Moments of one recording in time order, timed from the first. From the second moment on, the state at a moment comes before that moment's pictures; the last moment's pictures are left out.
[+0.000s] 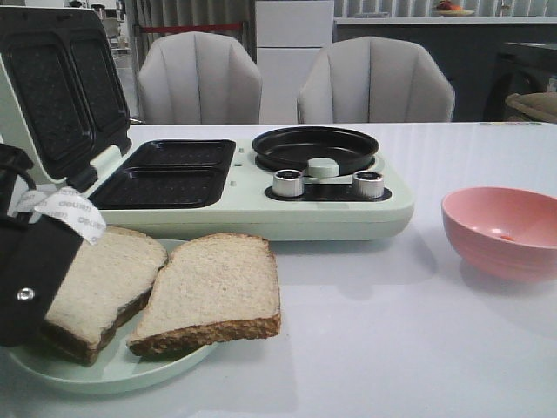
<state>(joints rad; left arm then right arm) -0.74 1.48 -0.51 1.34 0.55 -0.14 0.07 -0.01 0.03 -0.04 0.03 0.05</state>
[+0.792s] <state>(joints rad) -0.75 1.15 -0.57 1.36 0.62 -0.14 0.07 -0.01 0.03 -0.04 0.03 0.05</state>
